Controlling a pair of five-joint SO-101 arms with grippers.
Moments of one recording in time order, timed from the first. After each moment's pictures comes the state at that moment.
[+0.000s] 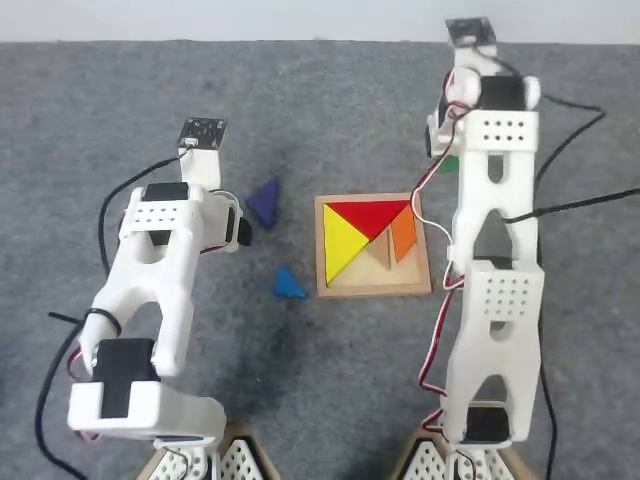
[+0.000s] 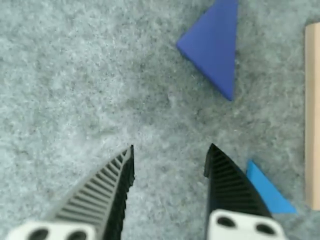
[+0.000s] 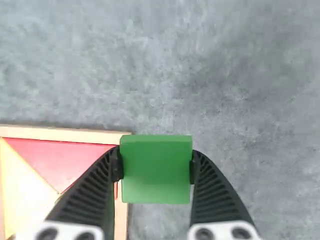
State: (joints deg) left arm -8.4 1.0 28.9 60.2 -1.7; right arm -4.5 47.3 -70.2 100.4 7.2
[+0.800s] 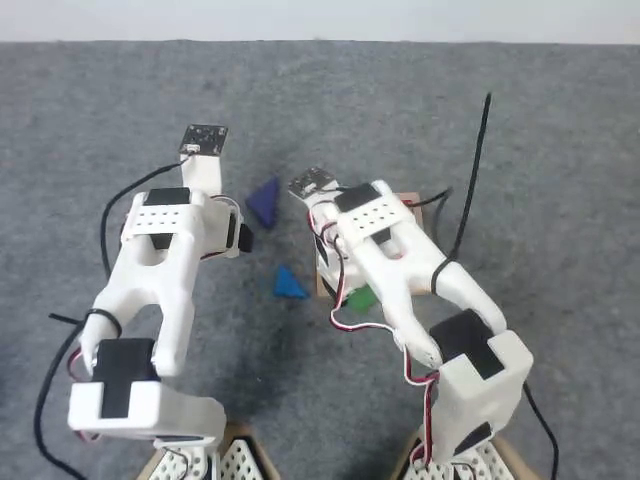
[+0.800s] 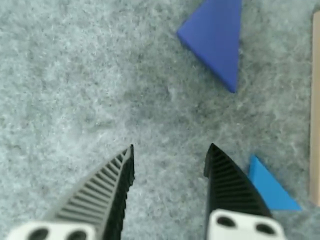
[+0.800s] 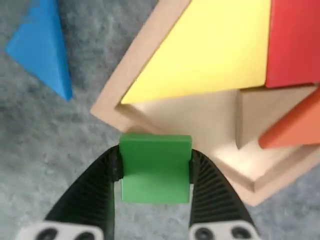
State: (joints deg) left arm -8.4 1.0 31.0 59.1 -1.7; right arm -32.5 14.0 12.6 74.2 9.7
